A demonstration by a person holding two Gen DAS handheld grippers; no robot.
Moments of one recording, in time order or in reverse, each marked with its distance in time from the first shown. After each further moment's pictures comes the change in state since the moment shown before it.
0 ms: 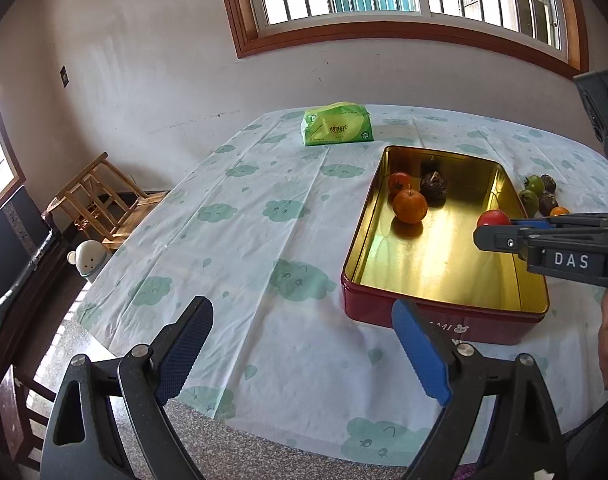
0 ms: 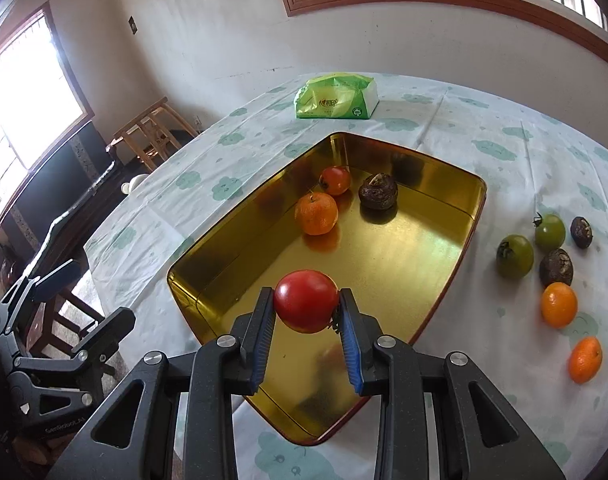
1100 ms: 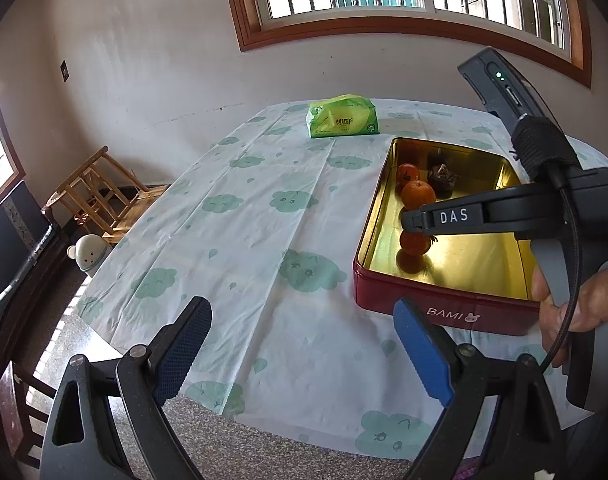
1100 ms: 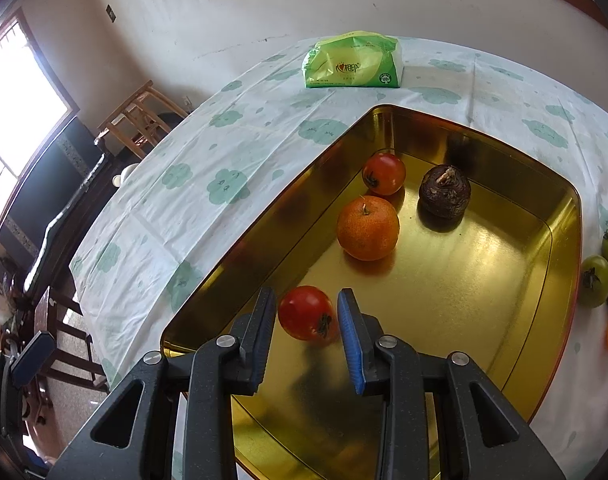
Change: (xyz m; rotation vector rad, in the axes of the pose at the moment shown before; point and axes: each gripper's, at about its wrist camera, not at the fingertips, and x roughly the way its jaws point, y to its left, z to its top) left arm 0.004 0.008 -0.004 -0.005 0.018 -0.001; right arm 0.069 0.031 0.036 0.063 0.090 0.008
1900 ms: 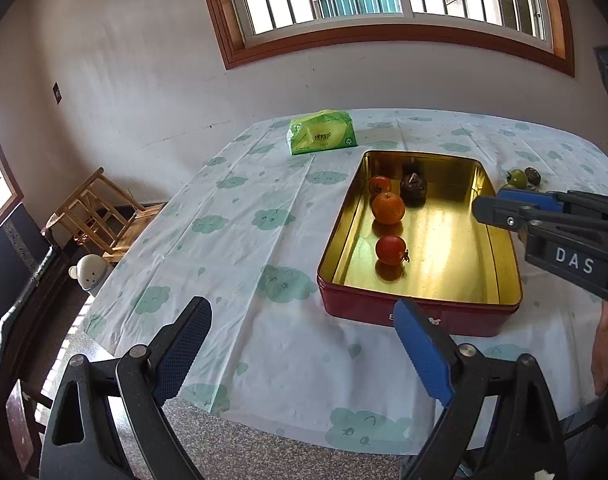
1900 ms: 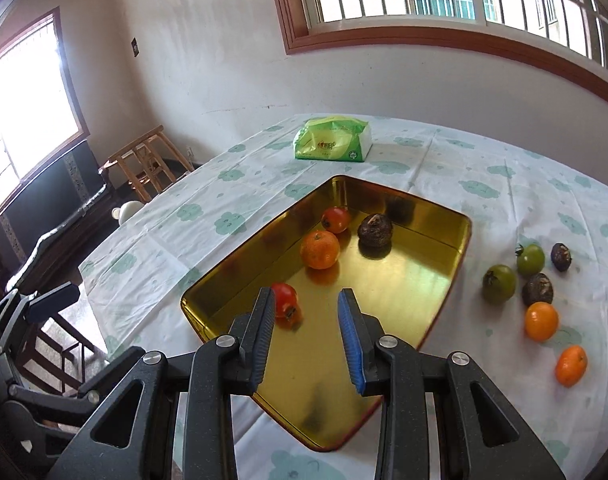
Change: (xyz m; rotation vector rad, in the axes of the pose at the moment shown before) left arm -0.025 -0.032 0.007 0.067 -0.043 -0.003; right arm -0.116 -0.020 -0.066 -0.102 -0.309 -0.114
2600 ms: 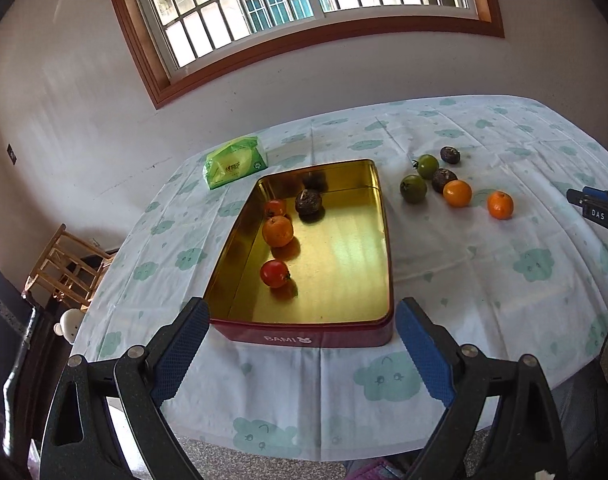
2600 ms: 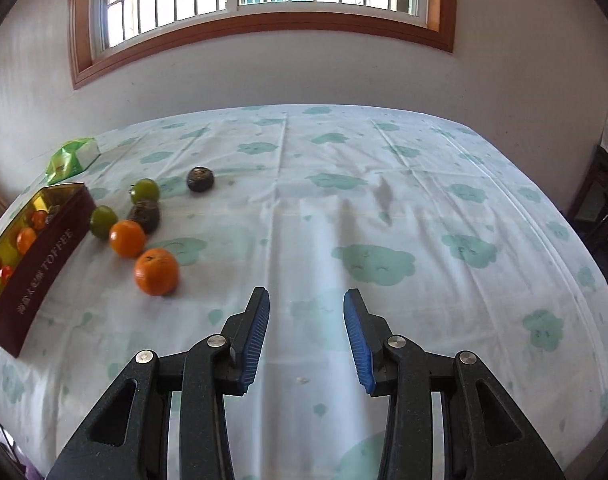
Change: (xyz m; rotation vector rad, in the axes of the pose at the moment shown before) left arm -0.031 -0.103 0.014 0.207 -0.031 -0.121; right arm -0.103 -0.268 -0.107 0.314 0.048 -0.591
